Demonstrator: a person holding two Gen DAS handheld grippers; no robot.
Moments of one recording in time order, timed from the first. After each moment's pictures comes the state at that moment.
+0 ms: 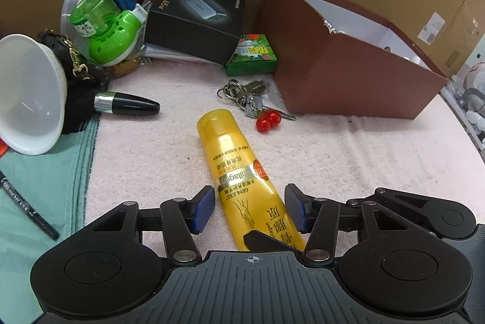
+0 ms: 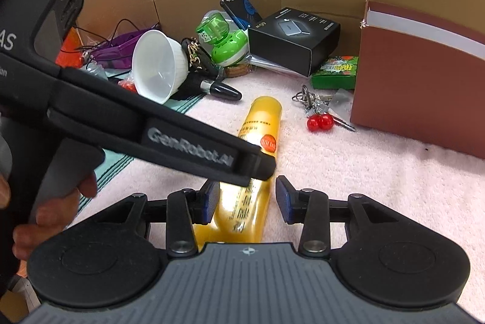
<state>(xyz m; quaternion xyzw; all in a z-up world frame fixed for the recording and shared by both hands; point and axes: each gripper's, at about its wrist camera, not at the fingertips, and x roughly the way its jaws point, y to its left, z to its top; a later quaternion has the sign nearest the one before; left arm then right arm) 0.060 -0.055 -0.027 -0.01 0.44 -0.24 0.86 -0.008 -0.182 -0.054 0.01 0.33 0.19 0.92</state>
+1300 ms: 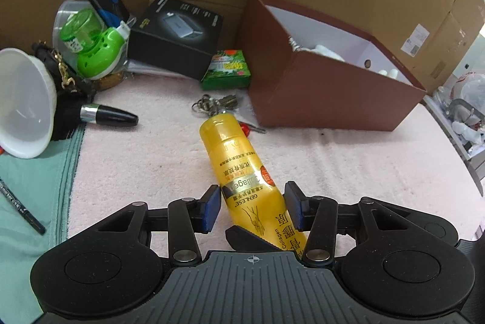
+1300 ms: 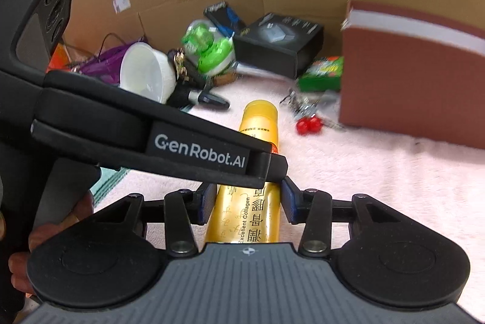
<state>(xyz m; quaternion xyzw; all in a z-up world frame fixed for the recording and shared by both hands) 0.040 -0.067 0.001 -0.03 0.42 -0.26 0.87 -0.017 -0.190 -0.046 0.03 0.32 0.16 0.93</state>
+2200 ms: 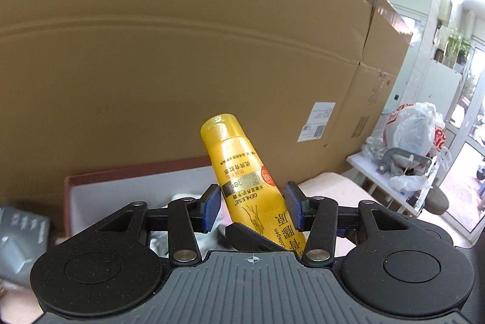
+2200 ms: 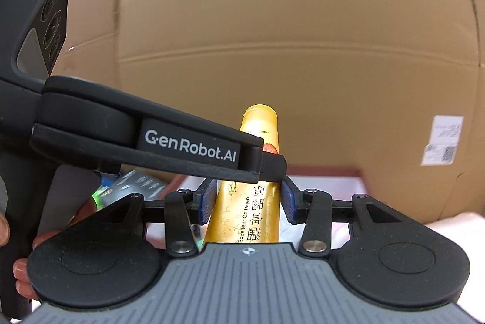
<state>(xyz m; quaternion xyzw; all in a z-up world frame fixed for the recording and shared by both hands) 0.119 -0.276 0.134 0.00 0.28 -0.39 0.88 0.025 -0.364 0.069 0.03 0.15 0.03 0.99</state>
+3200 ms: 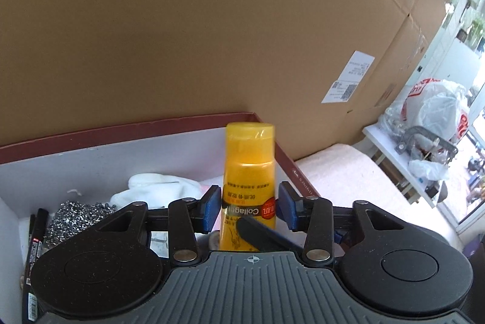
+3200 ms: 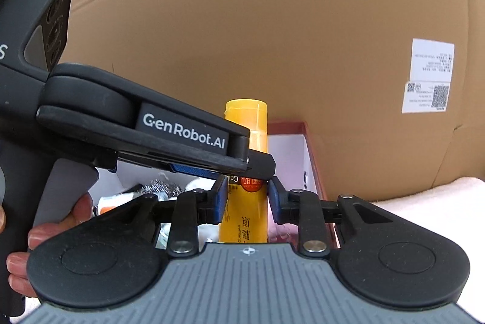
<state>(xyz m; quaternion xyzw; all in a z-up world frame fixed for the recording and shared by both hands) 0.204 -0.362 0.052 0.00 0.37 -0.39 0.84 0.093 -0.458 -0.002 0.07 0.23 -0.01 0.97</state>
